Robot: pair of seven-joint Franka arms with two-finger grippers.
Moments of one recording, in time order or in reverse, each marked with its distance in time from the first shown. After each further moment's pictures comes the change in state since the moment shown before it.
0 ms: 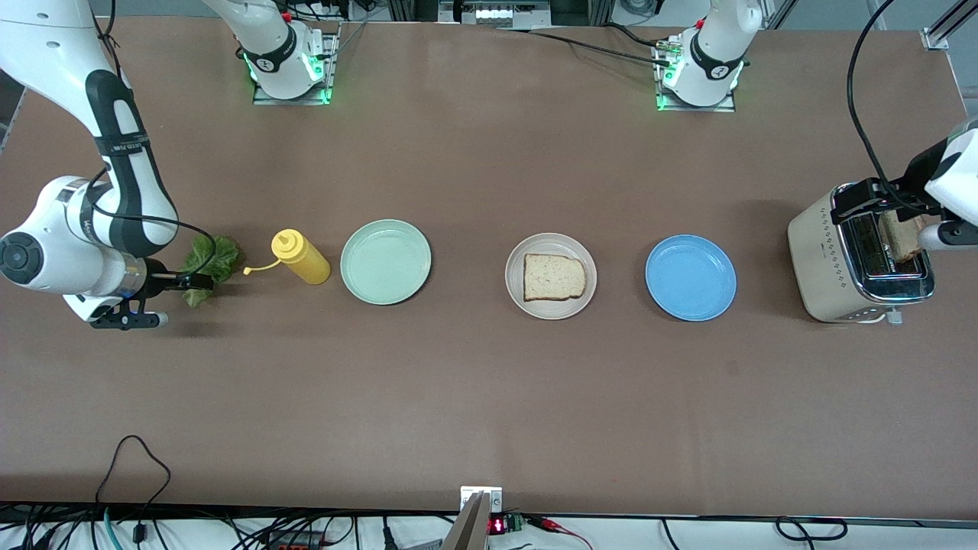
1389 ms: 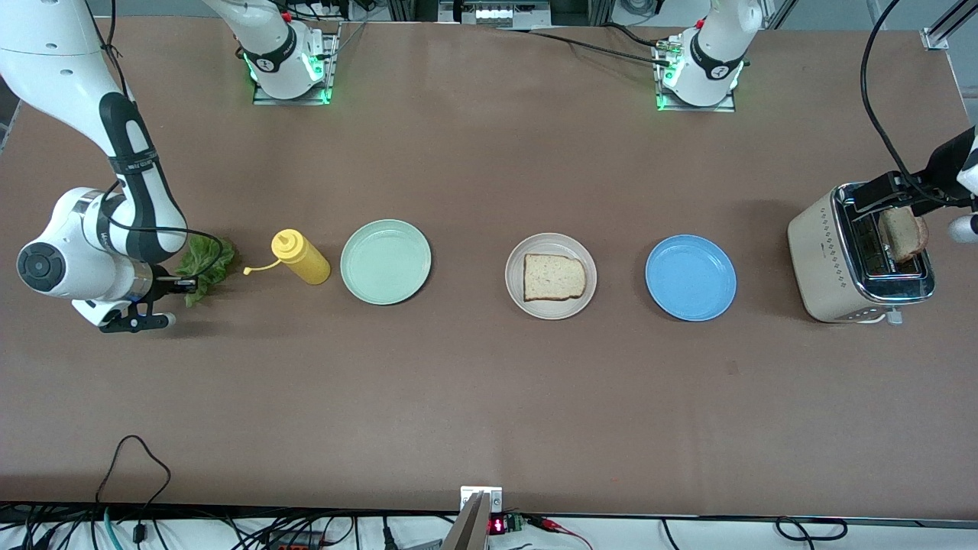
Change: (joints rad) left arm 0.032 -0.019 -0.010 0.002 -0.027 0.001 0.001; right arm -0.025 0.064 -0.004 0.000 -0.067 0.074 -0.079
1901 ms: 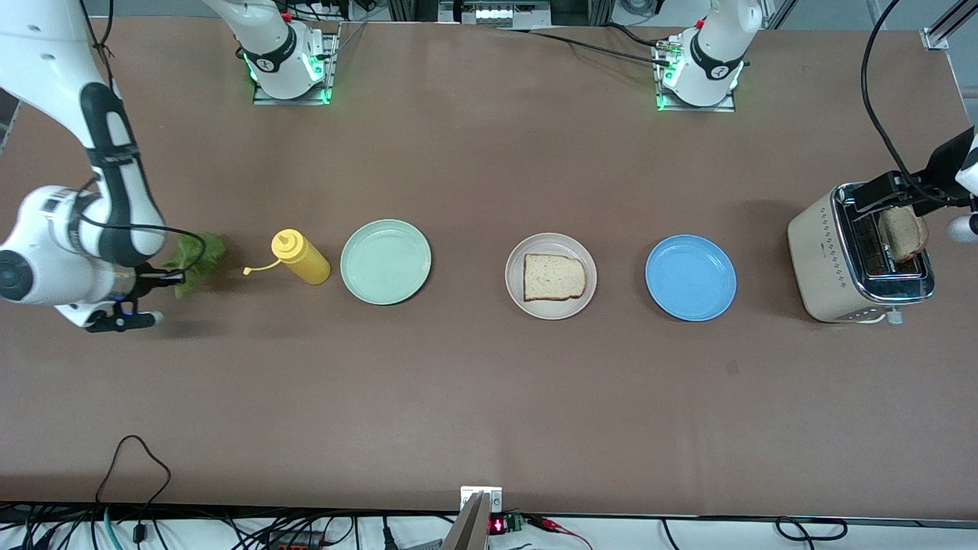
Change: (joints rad) left arm 0.000 0.000 -0.003 0.001 0.013 -0.001 0.003; right arm -0.012 -0.058 -0.001 0.150 0.000 -0.344 -0.031
